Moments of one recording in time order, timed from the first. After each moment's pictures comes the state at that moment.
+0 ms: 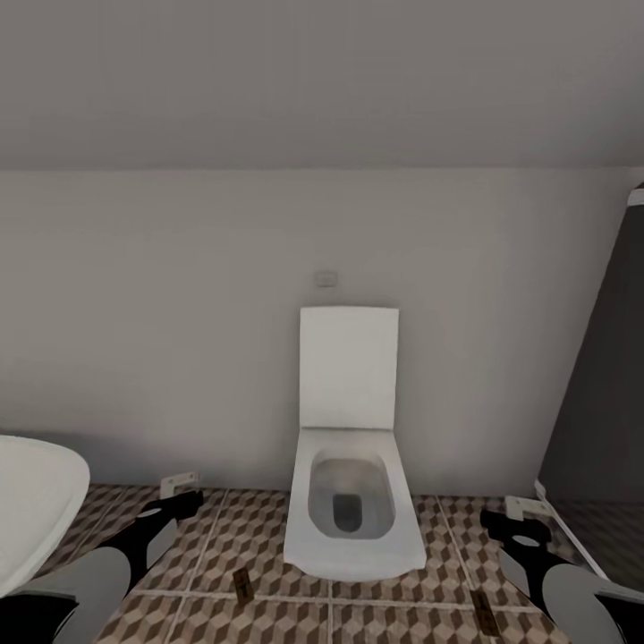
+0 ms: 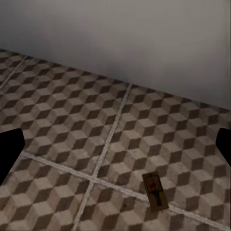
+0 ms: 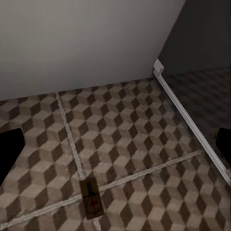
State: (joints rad) left arm -0.77 0.13 -0.13 -0.14 0.32 -0.03 0.13; right arm -0.77 -0.20 -0.14 0.02 0.05 -0.22 -0.25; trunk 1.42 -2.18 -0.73
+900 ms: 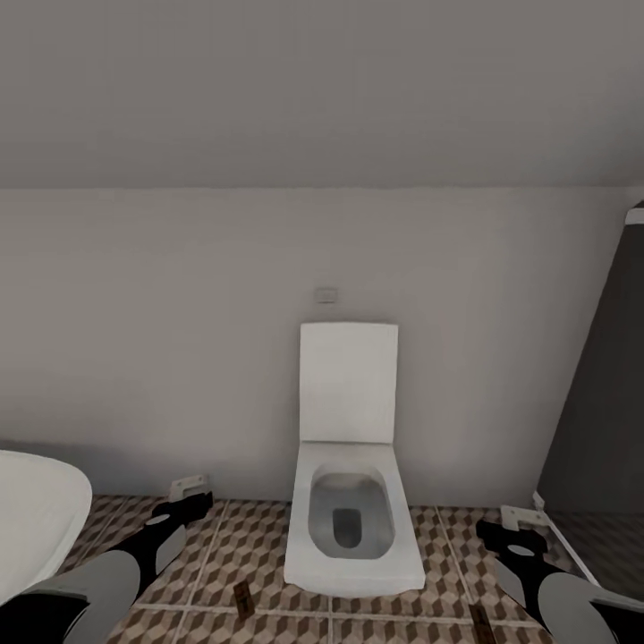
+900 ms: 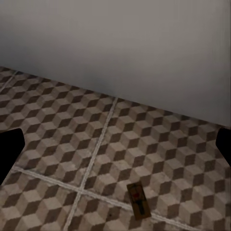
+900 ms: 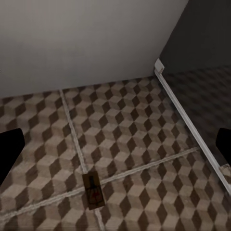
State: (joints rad) left arm -0.77 0.09 -0.13 -0.09 0.32 -0.11 0.11; right arm -0.74 -0.18 -0.14 0.03 0.06 -0.22 -0.26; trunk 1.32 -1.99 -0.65
